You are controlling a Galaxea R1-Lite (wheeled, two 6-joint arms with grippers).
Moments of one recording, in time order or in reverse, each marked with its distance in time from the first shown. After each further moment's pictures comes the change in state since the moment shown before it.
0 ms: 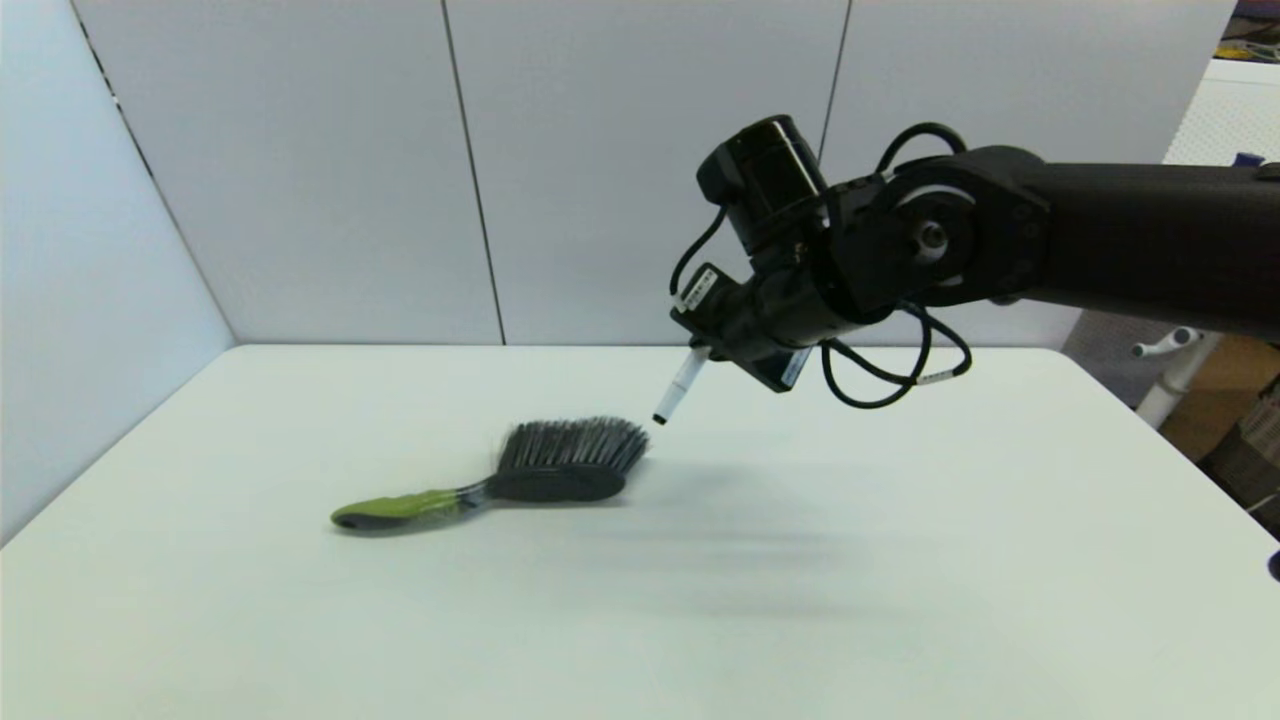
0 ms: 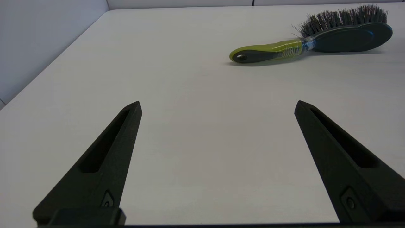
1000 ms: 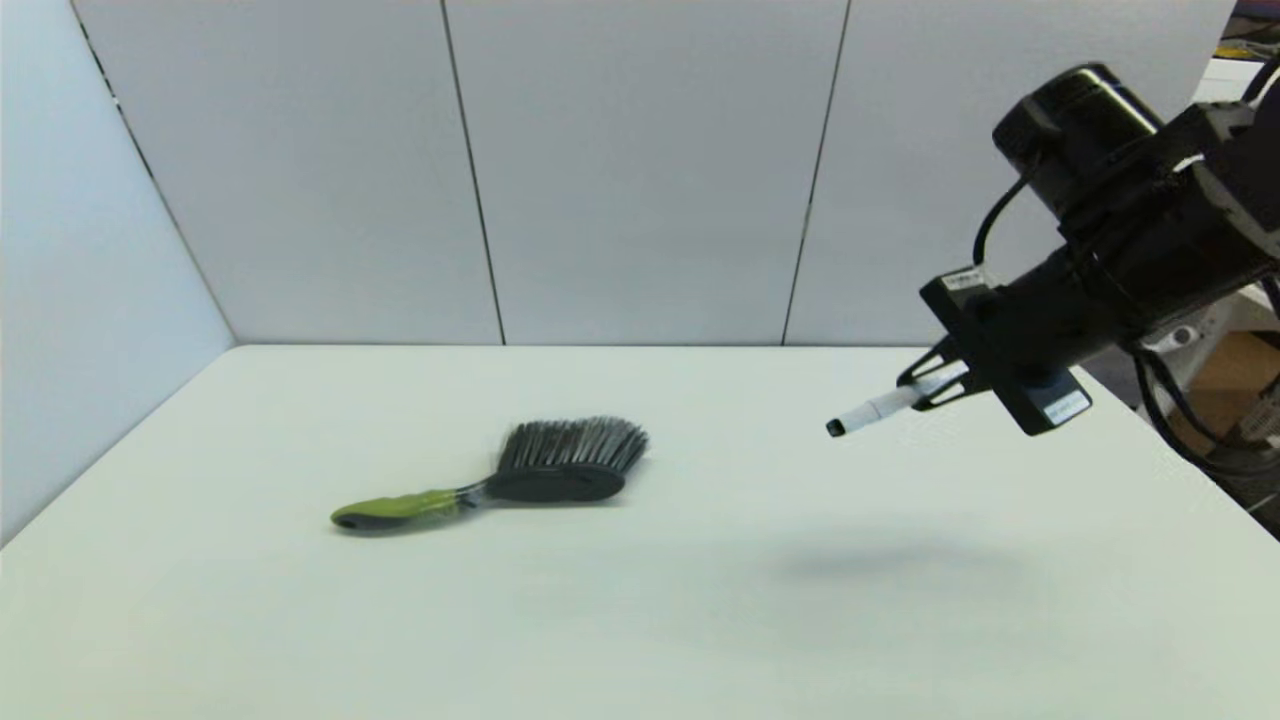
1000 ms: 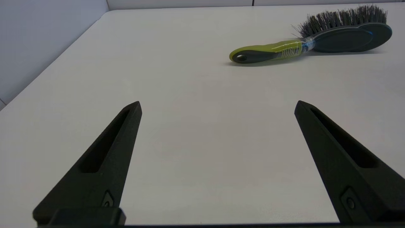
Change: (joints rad) left arm 0.000 0.000 0.000 0.000 0.000 0.000; right arm -0.294 -0.328 0.214 0.346 0.290 0.416
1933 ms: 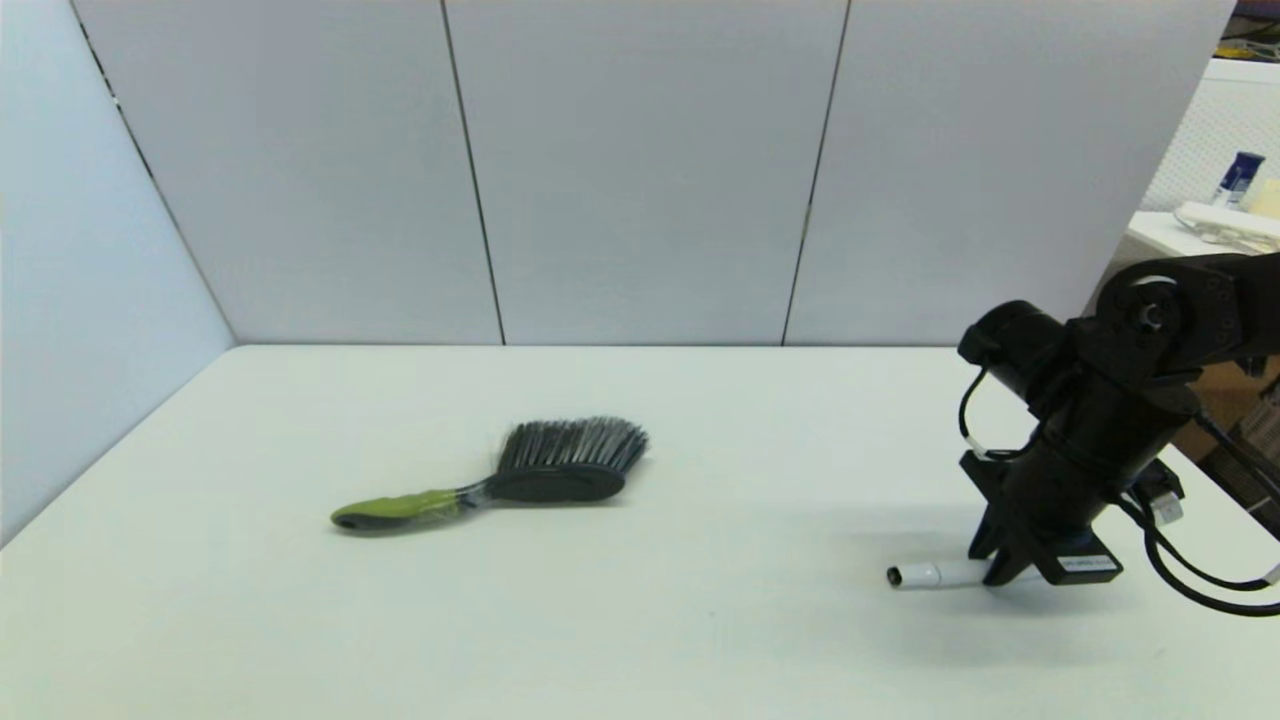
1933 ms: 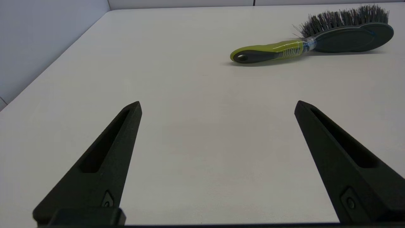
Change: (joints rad) left arm 0.000 0.000 0.000 0.000 0.000 0.000; right arm -0.198 0.130 0.408 -0.022 0.005 0.244
